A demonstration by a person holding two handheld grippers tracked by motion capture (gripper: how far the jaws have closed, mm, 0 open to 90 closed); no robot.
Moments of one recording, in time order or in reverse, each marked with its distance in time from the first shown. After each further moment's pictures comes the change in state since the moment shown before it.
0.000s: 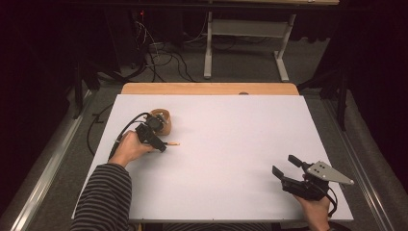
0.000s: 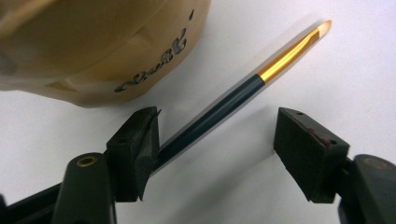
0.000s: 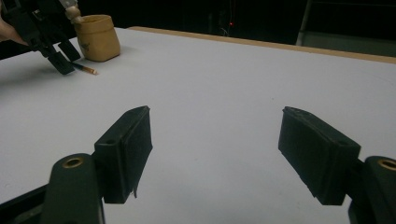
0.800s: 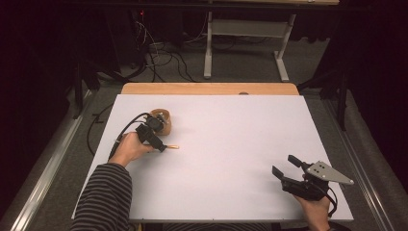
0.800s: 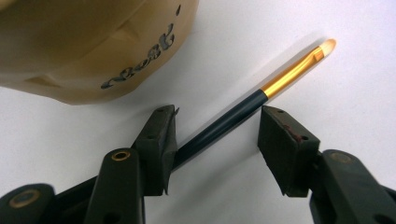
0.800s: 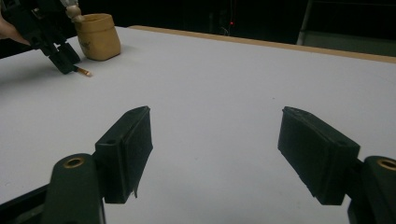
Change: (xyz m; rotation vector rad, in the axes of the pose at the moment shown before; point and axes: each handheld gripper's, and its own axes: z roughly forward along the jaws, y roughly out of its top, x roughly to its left) left arm -0.001 0.000 -0.002 0.008 -0.033 -0.004; right arm 0.000 0.000 0.000 0.003 0.003 -0.007
